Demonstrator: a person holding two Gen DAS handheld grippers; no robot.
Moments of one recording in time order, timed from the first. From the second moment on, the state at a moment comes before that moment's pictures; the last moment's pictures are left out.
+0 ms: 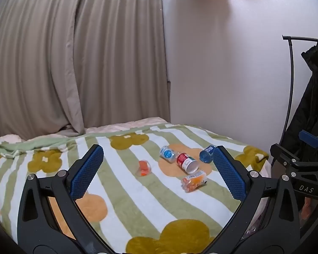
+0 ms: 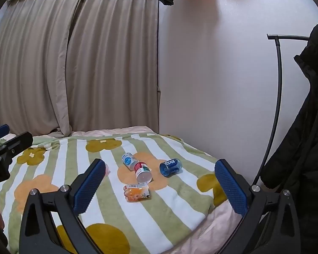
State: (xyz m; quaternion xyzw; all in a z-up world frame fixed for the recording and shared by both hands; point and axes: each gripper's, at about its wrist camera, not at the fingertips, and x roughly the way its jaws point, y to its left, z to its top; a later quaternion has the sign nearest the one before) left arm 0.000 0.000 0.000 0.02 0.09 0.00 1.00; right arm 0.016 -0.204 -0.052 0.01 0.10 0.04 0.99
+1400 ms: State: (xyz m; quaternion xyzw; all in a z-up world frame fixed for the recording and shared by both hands) left arm -0.003 -0.008 -0.004 0.02 0.10 -0.01 0.99; right arm 0.016 -0.204 -0.051 0.01 0.10 0.04 0.99
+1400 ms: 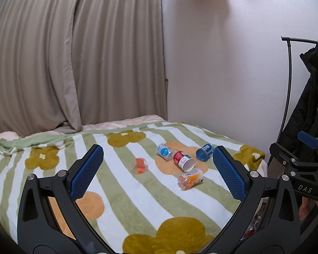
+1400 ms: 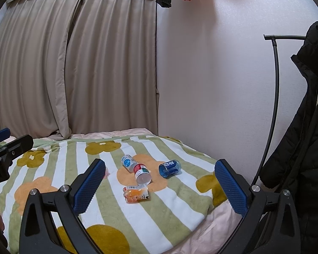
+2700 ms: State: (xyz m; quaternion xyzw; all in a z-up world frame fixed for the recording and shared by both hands) left arm 0.296 -0.056 -0.052 -0.02 0.39 -0.10 0.92; right arm 0.051 -0.256 -0.084 0.05 0.10 0.06 0.99
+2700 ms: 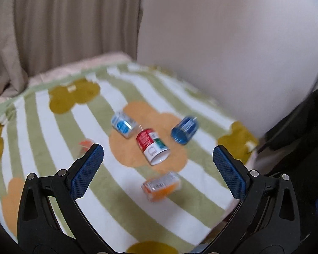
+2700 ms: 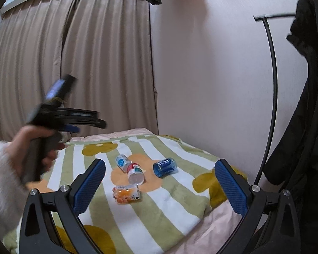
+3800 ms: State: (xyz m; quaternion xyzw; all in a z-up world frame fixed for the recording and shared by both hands) left arm 0.487 -0.065 -0.221 -0.08 0.61 -0.06 0.79; right arm 0.122 -0.278 -0.176 0.08 0.18 0.10 0.97
